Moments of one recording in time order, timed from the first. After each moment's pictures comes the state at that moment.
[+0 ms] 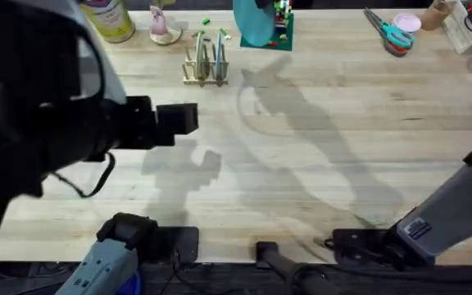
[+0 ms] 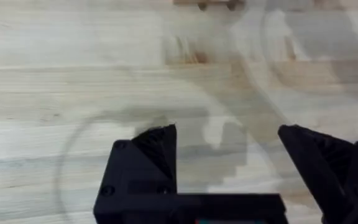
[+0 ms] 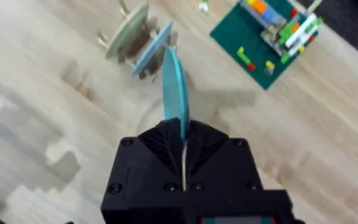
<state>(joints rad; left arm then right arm) -0.20 0.75 0.95 -1.09 0.01 -0.21 0.56 1.92 2.20 -1.25 0.03 -0.08</state>
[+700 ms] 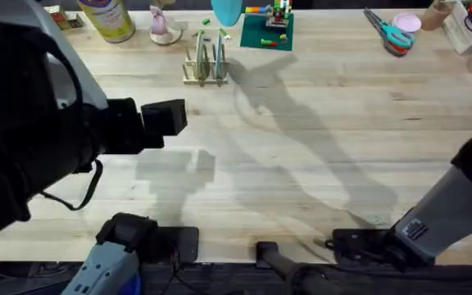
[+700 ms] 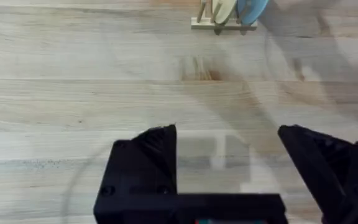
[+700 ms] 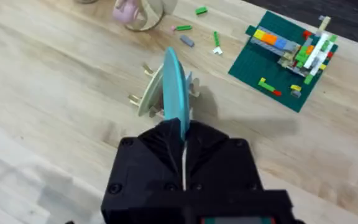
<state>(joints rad) -0.20 0.66 0.95 -1.08 -0.08 -0.21 0.62 1.95 2.20 -1.06 0.07 0.21</state>
